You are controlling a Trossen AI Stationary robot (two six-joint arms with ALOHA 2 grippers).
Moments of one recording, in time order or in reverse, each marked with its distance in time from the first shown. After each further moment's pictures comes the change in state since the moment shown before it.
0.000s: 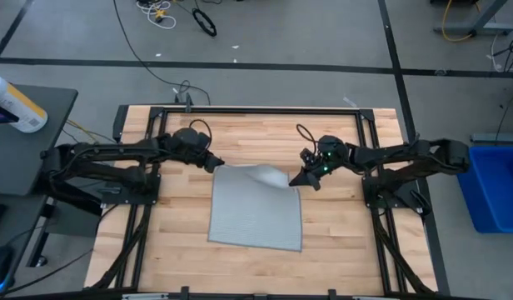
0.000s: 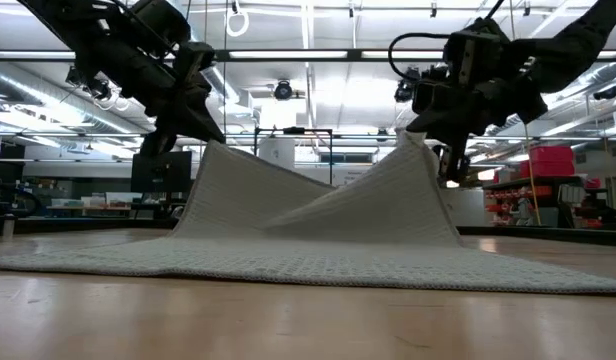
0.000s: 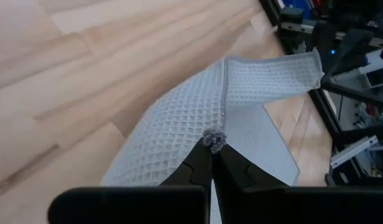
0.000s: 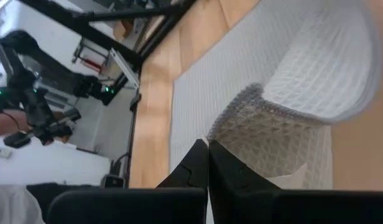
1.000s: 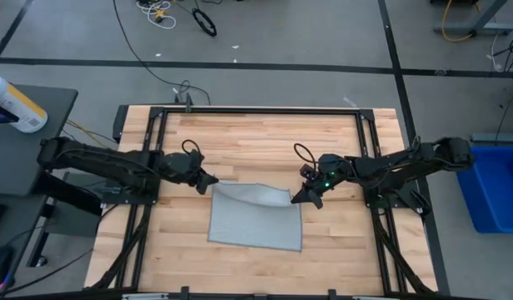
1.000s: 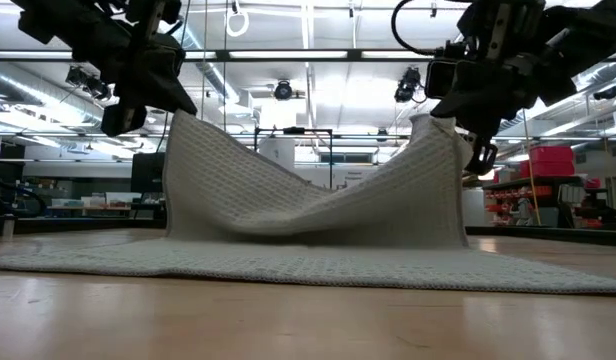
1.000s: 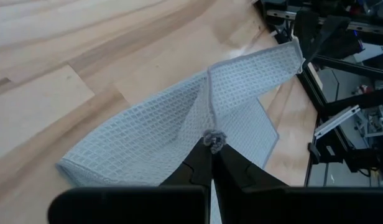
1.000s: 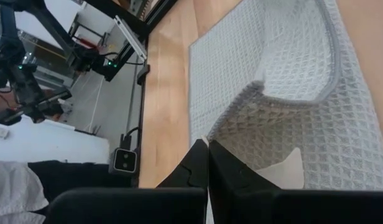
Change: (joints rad) left arm -0.378 -0.152 0.000 -0.136 -0.284 -0.203; right arm 0.249 -0.043 0.000 -0.041 0.181 0.098
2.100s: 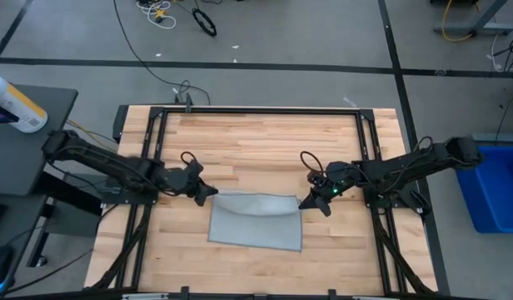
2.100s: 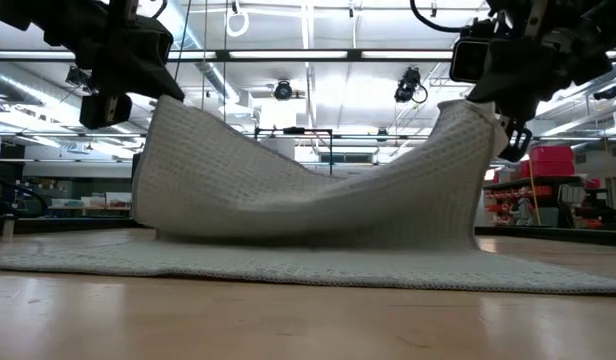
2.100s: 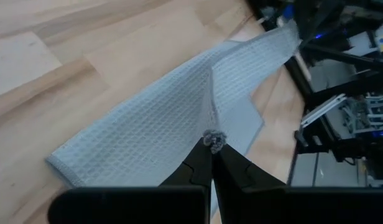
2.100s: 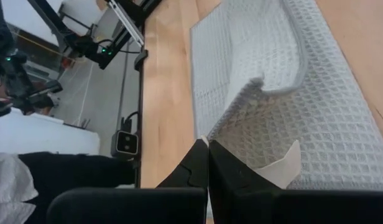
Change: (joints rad) left arm -0.201 0.028 0.000 0.025 -0.138 -0.130; right arm 0.122 -0.142 0.000 -0.180 0.125 0.034
